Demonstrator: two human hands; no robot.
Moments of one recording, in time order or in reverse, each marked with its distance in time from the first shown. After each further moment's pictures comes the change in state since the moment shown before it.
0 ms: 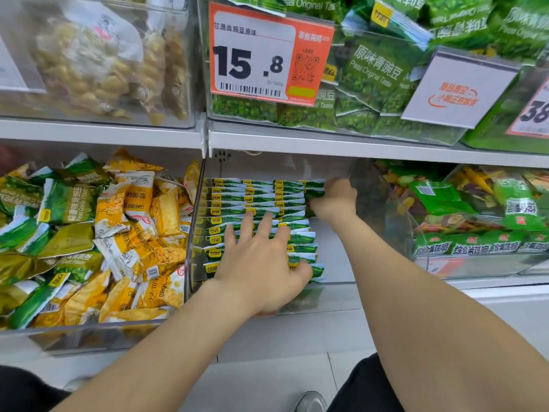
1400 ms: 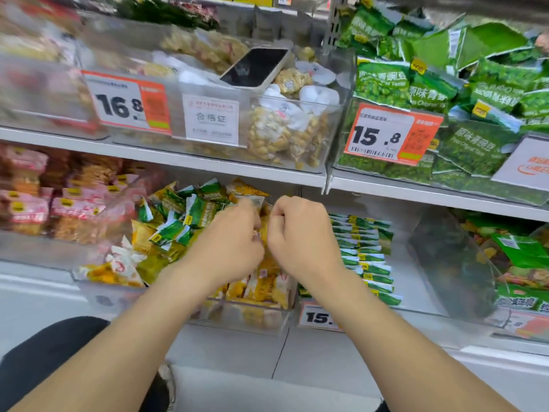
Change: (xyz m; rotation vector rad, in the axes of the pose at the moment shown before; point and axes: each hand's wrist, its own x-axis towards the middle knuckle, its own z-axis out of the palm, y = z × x) left_hand -0.105 -0.132 -0.111 -0.321 0.302 -0.239; right_hand -0.232 -0.160 0.004 0.073 0.022 -0.895
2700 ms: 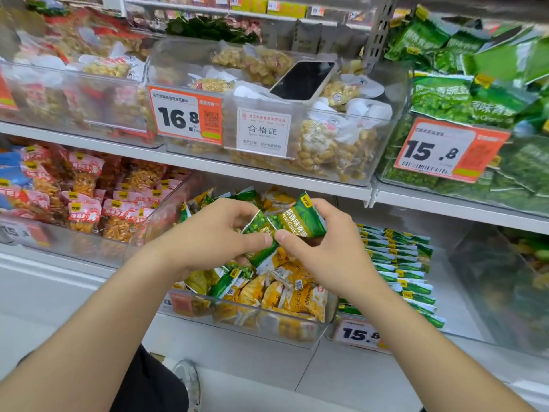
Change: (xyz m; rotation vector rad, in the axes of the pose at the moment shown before) left_hand -0.012 -0.057 -0.058 -0.430 -0.156 -0.047; right_hand -0.003 -0.013 -0.002 0.489 -0.139 0.105
